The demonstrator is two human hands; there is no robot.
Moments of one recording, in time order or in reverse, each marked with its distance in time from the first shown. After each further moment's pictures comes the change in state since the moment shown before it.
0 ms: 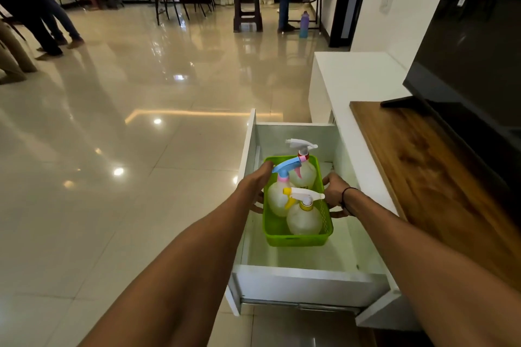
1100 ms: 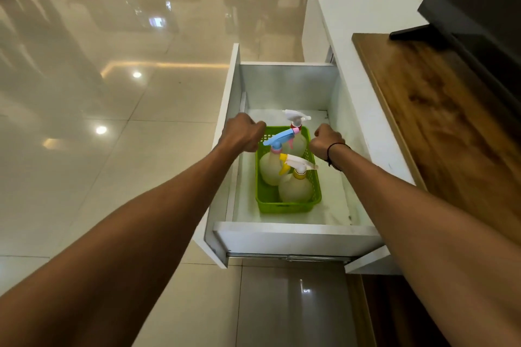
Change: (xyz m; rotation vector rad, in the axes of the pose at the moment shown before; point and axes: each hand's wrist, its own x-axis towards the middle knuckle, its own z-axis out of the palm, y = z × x) left_hand 0.030 -0.020 0.005 0.390 0.321 0.452; right_hand 0.040 0.015 0.028 -0.305 0.232 -0.099
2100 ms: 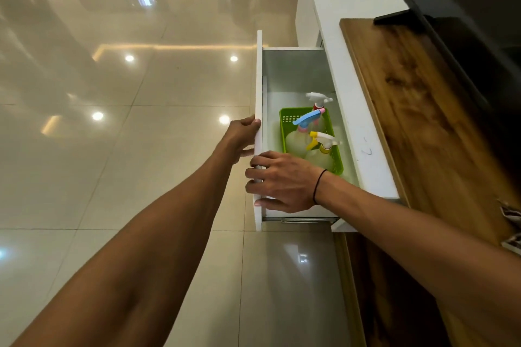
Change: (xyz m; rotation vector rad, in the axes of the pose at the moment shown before) left_hand -0.071 -0.008 0.000 -0.549 -0.186 -0.216; right_hand -0.175 0.001 0.006 -0.755 0.045 -1.631
